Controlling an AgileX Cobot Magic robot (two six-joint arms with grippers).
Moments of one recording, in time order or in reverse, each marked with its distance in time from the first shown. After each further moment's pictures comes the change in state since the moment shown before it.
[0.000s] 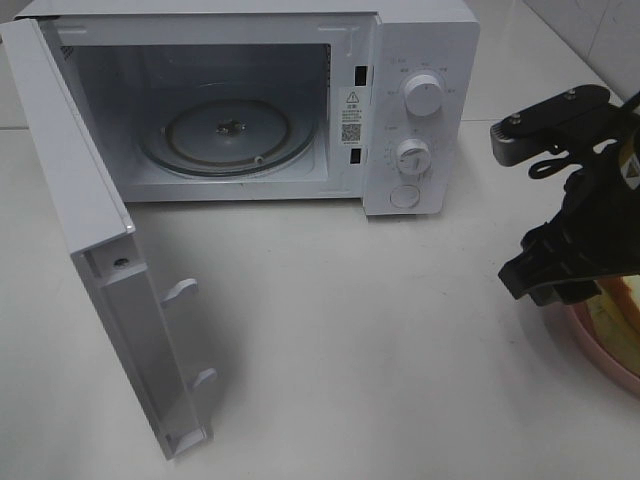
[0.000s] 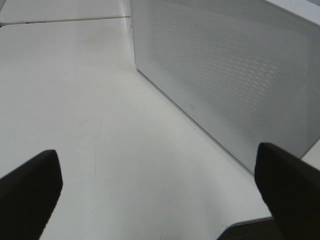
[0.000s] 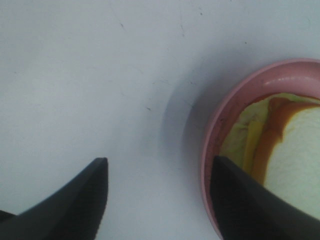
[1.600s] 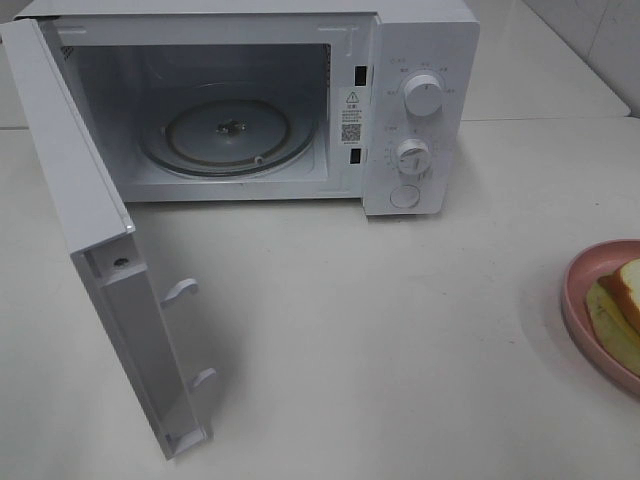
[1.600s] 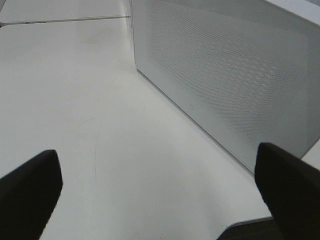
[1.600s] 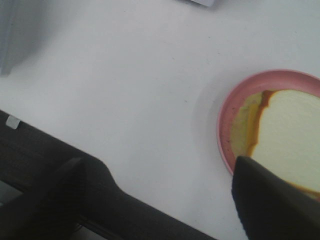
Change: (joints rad) left arm 0.000 0.000 0.000 0.000 0.000 0.000; right arm -0.064 -0.839 0.075 0.285 0.315 -0.251
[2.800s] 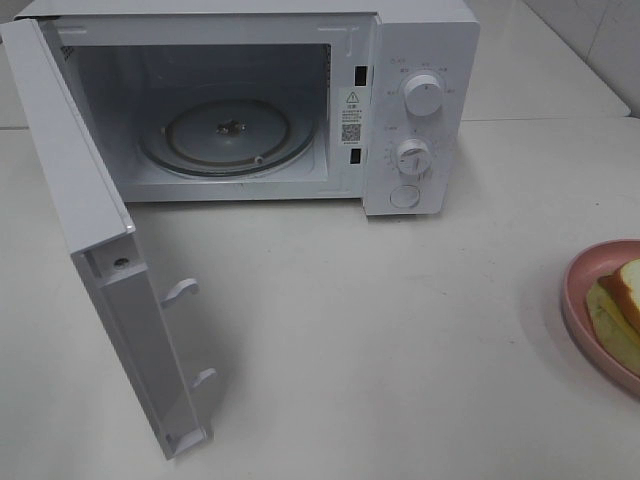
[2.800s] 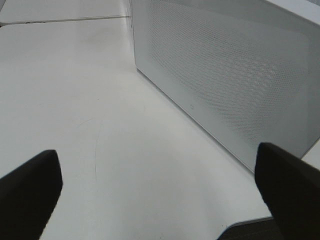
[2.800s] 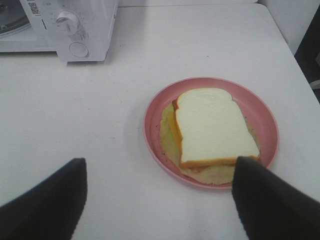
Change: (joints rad) left arm 0.000 0.000 0.000 0.000 0.000 0.000; right arm -0.431 -0.513 0.208 0.016 -0.035 0.023
